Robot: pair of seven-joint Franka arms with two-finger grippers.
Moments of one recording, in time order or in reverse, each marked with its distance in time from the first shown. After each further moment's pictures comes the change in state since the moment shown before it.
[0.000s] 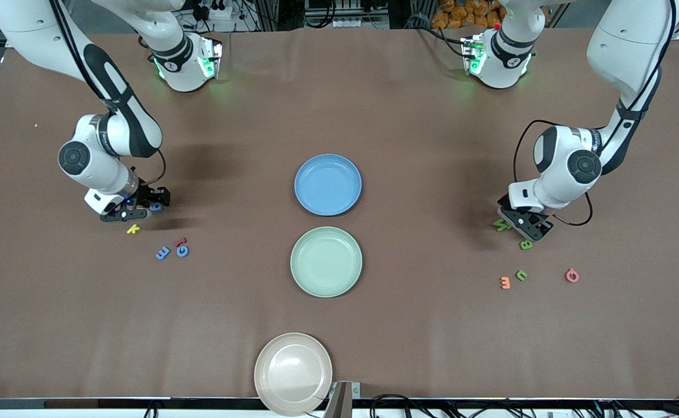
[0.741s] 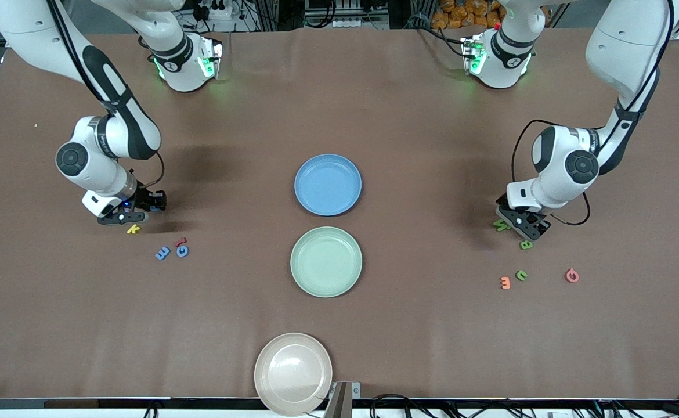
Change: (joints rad) left arm -0.002 0.005 -0.003 -0.004 0.000 0.003 -0.017; right arm 0.000 0.008 -0.002 0.020 0.000 0.012 0.001
